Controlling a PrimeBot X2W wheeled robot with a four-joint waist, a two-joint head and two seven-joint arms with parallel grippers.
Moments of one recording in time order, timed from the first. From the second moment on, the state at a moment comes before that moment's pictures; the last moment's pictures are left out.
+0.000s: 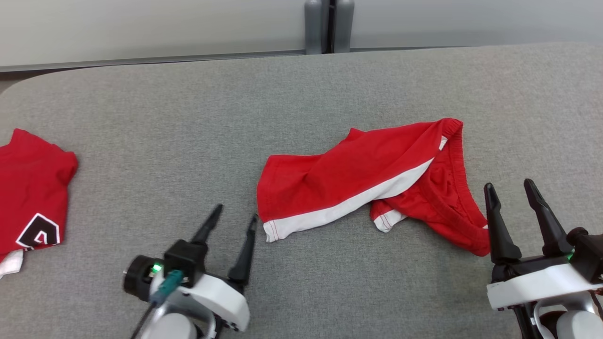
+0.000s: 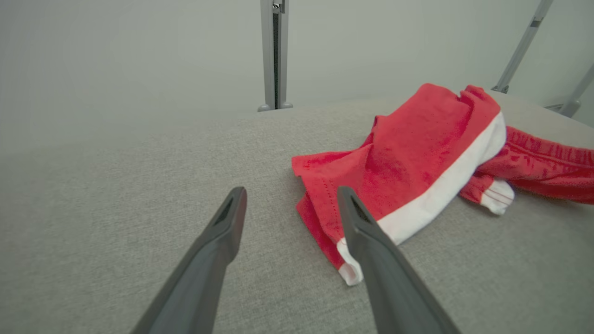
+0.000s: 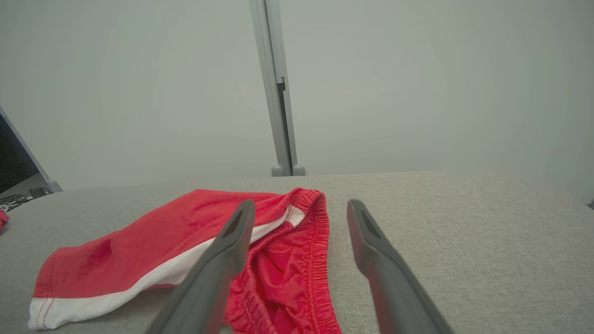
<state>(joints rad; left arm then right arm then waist) -0.17 0.10 -0.31 0.28 -0.20 -0.03 -0.19 -0.05 -0.14 0.05 0.00 0.25 0.13 -0.09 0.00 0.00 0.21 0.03</state>
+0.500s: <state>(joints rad) -0.28 0.07 -0.33 0.46 -0.32 -0.08 -0.19 -0.07 -0.13 0.05 0.02 0.27 0.13 -0.10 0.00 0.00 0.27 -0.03</state>
